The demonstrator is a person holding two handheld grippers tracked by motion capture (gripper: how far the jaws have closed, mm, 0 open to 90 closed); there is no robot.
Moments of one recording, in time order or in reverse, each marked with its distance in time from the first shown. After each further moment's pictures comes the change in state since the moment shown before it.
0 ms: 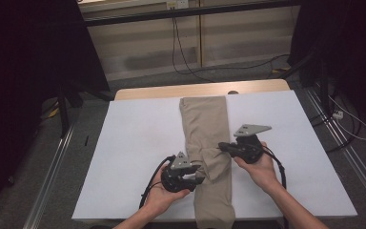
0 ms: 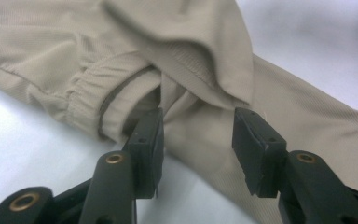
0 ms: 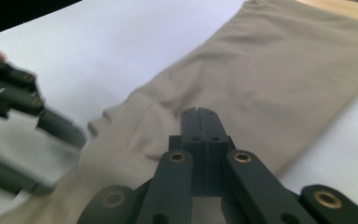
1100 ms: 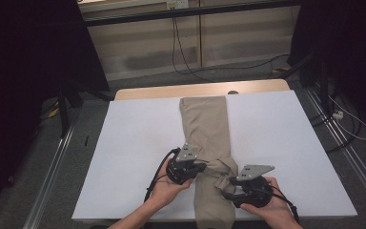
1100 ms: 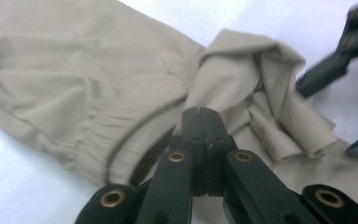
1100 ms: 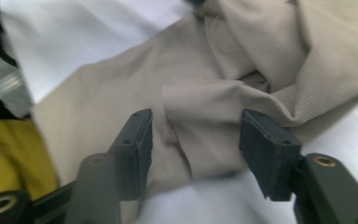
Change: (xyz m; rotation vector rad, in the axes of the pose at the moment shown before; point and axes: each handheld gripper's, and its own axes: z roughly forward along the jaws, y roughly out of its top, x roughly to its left) left arm 0.007 0.023 0.003 -0.055 0.009 -0.011; right arm 0.064 -0.064 -0.026 0.198 0.061 -0.087
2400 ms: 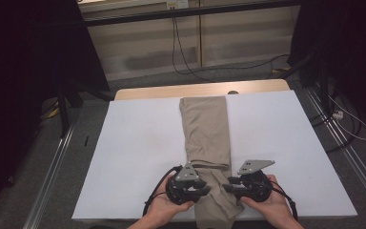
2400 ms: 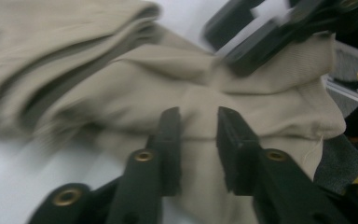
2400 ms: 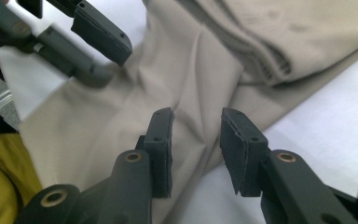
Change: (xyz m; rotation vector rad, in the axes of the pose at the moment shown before) left arm -0.044 -0.025 -0.001 0.084 -0.117 0.058; right arm -0.013 0.002 0.003 0.003 0.015 0.071
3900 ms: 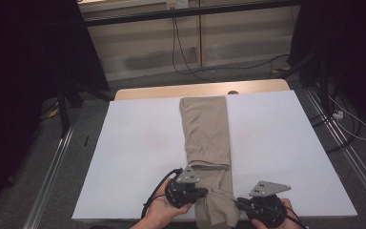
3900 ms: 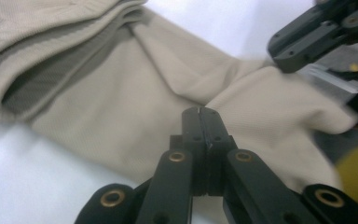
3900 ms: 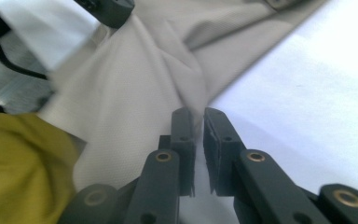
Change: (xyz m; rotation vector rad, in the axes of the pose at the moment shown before) left arm 0.002 -0.003 -0.003 0.057 -0.006 -0.039; right arm 0.034 -0.039 -0.031 0.012 -0.095 0.085
